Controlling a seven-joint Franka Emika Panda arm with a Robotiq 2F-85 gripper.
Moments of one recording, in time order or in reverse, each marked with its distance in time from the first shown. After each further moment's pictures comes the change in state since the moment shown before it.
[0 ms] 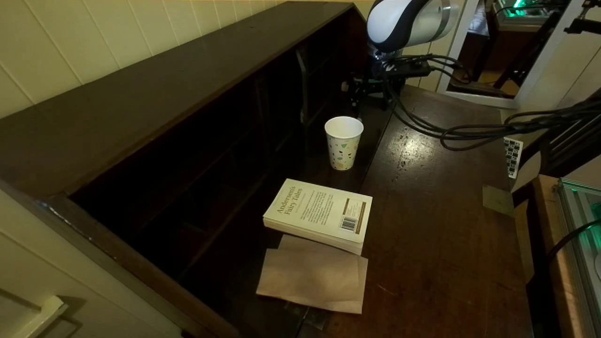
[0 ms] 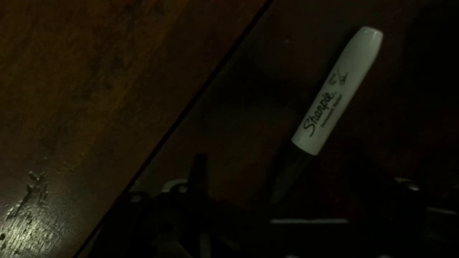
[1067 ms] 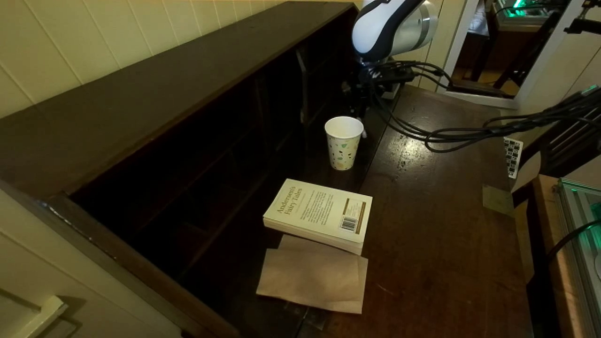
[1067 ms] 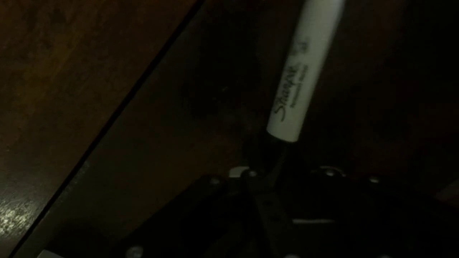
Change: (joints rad) arm -0.002 0.101 0.019 0.115 0.000 -0.002 -0.017
